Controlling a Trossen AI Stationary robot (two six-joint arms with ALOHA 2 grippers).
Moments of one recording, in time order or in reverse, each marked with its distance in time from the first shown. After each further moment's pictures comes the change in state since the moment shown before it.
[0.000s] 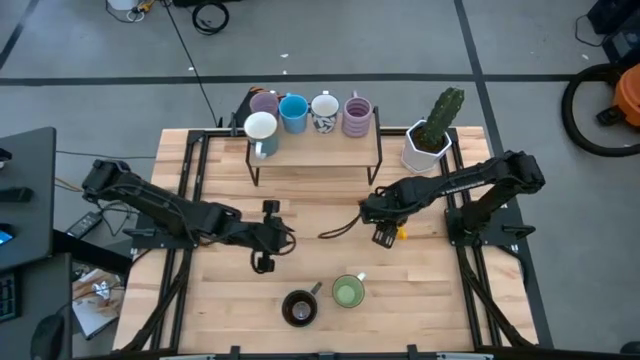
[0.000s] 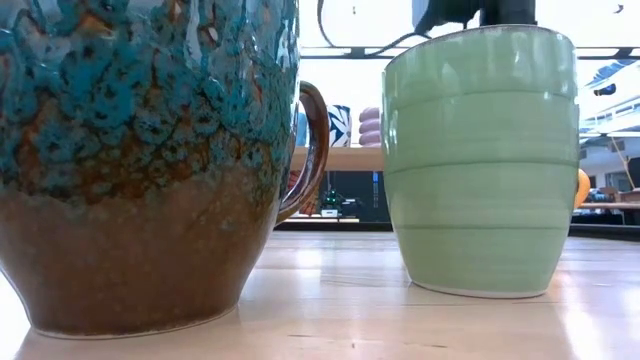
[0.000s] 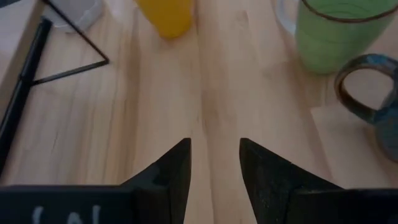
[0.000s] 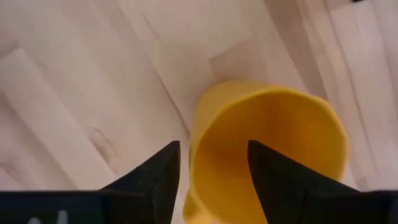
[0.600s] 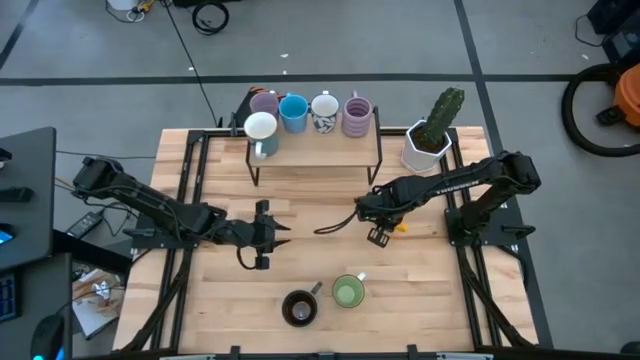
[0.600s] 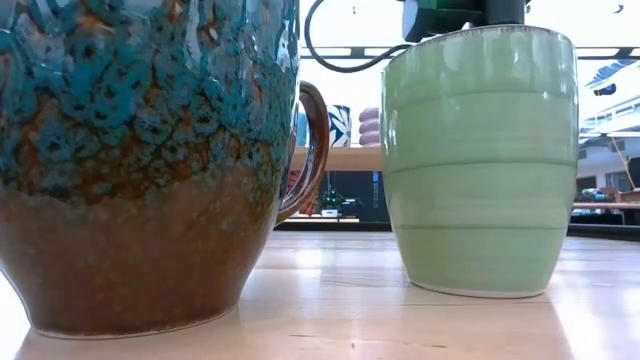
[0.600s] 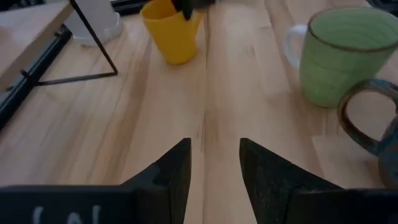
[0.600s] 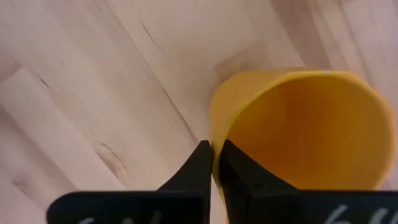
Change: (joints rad) left arm -0.011 -0.122 -0.300 0.396 -0.035 -0.065; right arm -0.035 0.040 0.000 0.050 -0.052 0.032
